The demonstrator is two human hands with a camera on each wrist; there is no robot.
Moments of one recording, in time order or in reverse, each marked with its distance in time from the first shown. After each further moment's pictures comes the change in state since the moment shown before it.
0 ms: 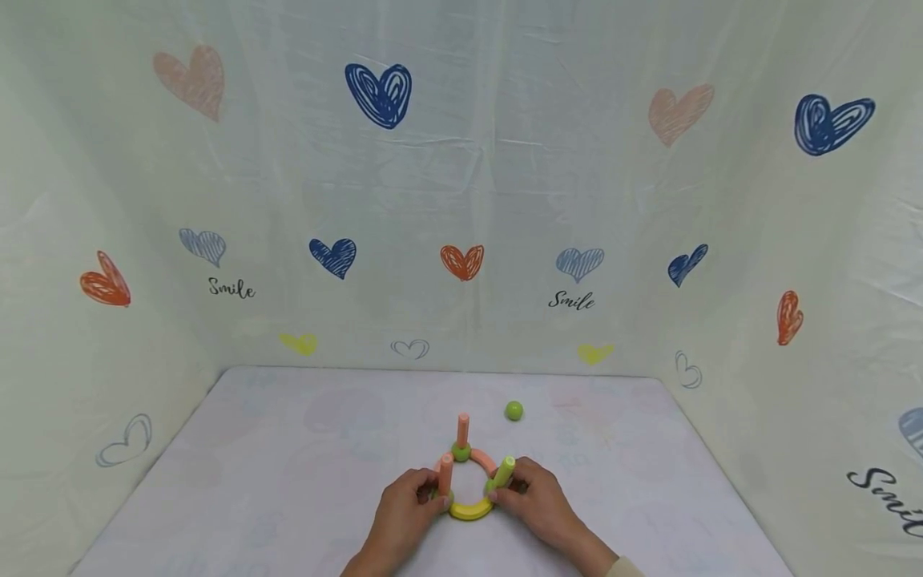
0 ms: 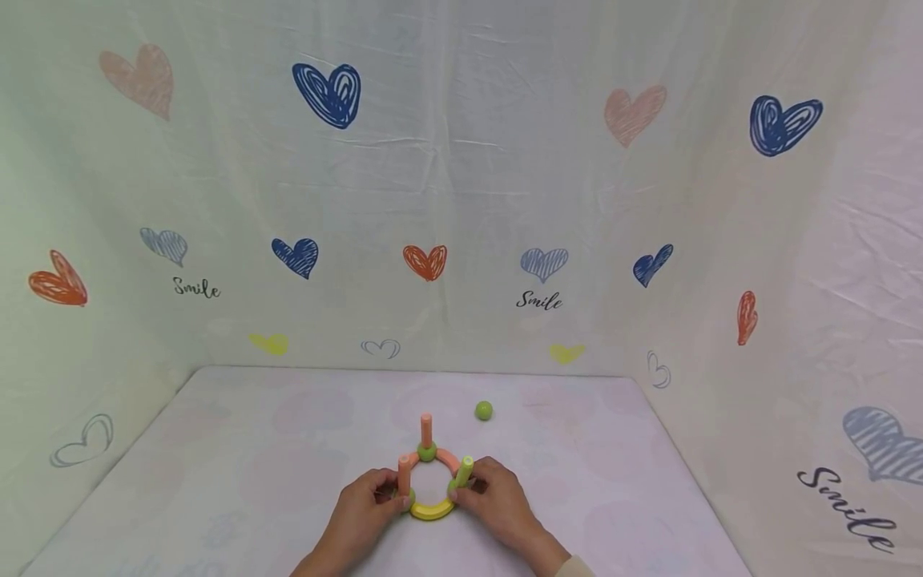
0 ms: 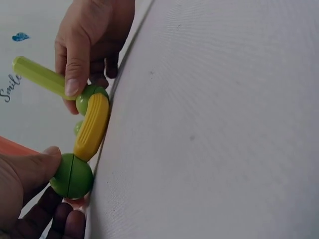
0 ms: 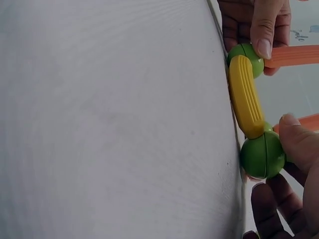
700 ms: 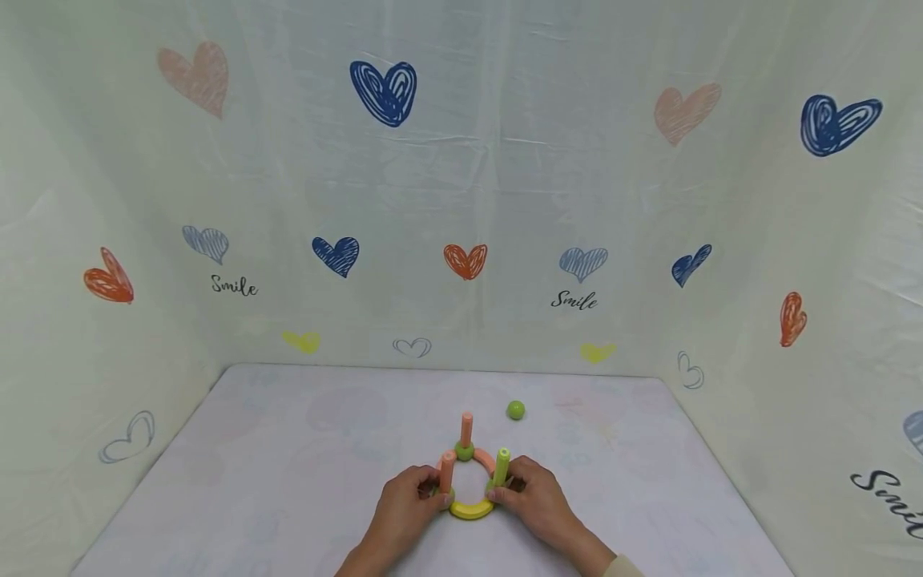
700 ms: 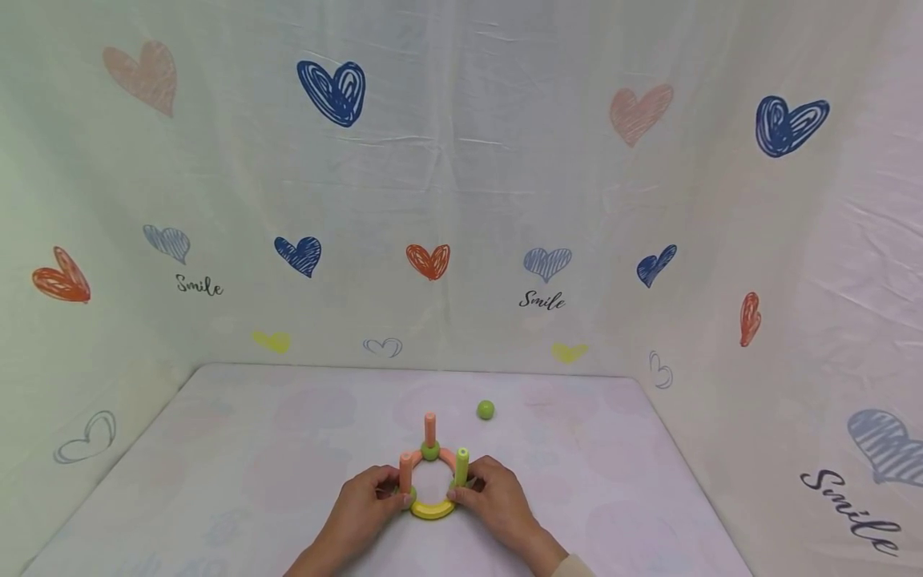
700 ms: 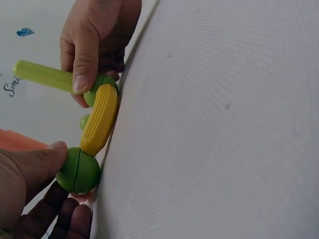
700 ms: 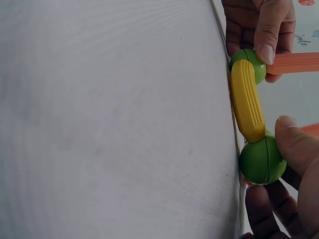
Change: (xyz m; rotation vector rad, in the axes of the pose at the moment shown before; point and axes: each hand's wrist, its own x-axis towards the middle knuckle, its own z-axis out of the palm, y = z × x) left_hand 0.004 0.001 -0.006 -0.015 -0.045 -0.012; right_hand 0.001 -0.005 0.006 -0.059 0.033 0.004
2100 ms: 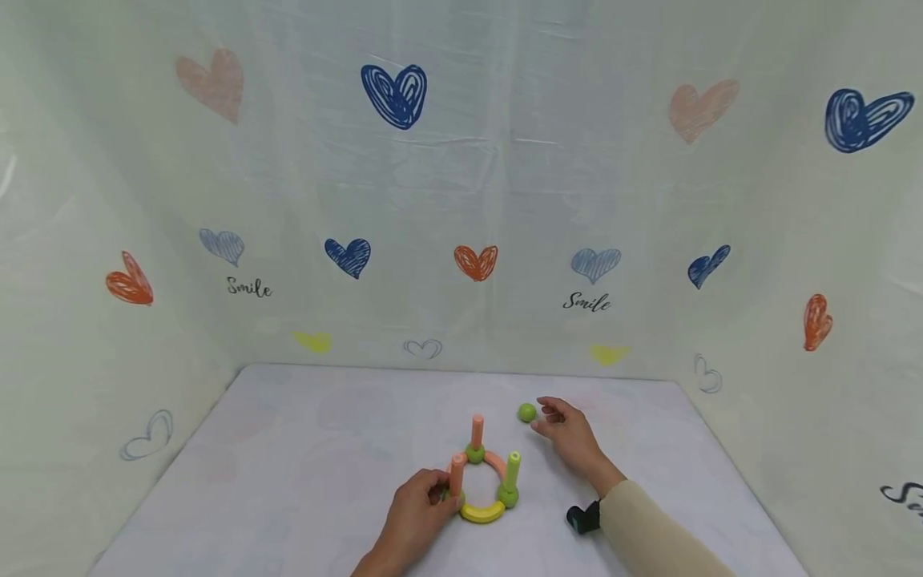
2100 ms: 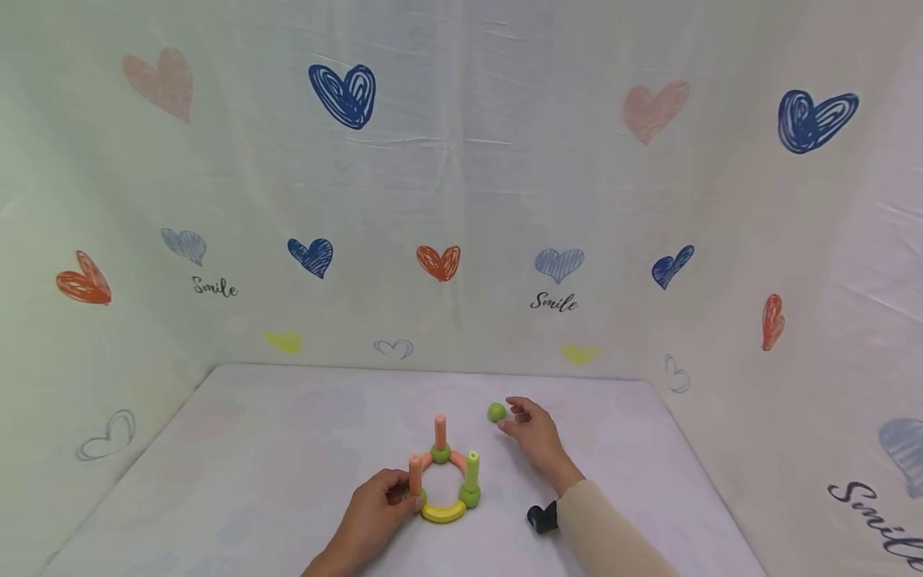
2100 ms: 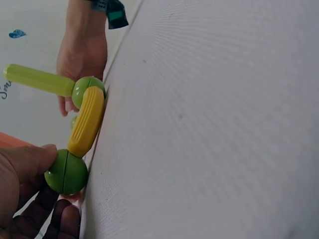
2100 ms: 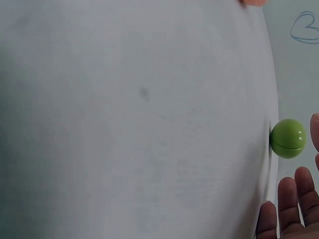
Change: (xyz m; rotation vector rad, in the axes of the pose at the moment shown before) left_hand -0.002 -0.002 0.007 -0.022 0.015 -0.054; right_hand 0.085 0.041 -0.048 0.082 0.152 0.239
